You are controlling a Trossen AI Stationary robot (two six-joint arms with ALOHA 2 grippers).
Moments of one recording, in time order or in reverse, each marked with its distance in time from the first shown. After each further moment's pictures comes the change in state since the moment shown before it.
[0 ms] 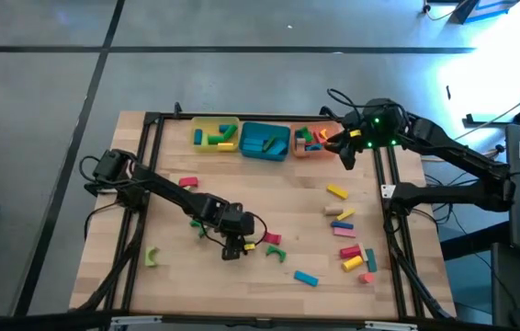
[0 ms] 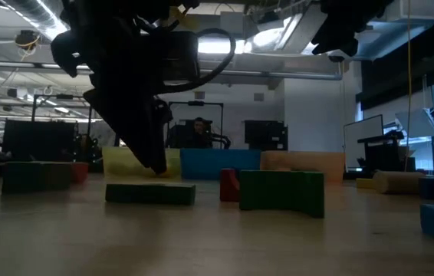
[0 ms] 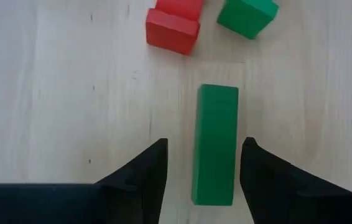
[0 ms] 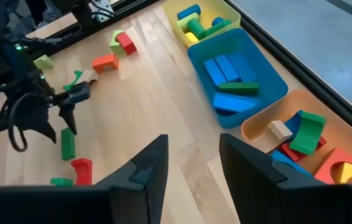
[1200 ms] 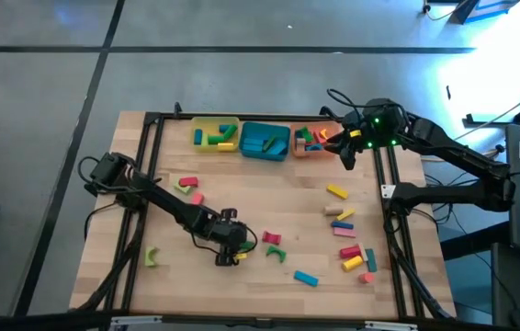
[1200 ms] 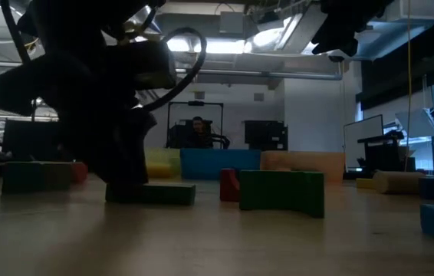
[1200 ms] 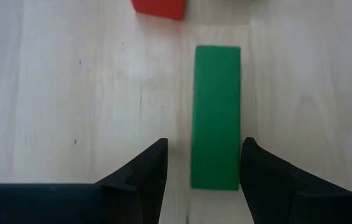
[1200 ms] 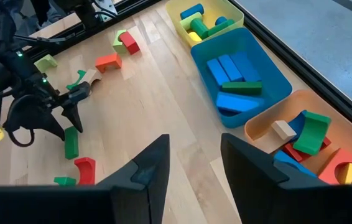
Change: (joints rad) left arm -0.097 0.000 -0.118 0.130 -0.168 0.002; right arm 0.000 0.000 0.000 0.000 -0.007 0.000
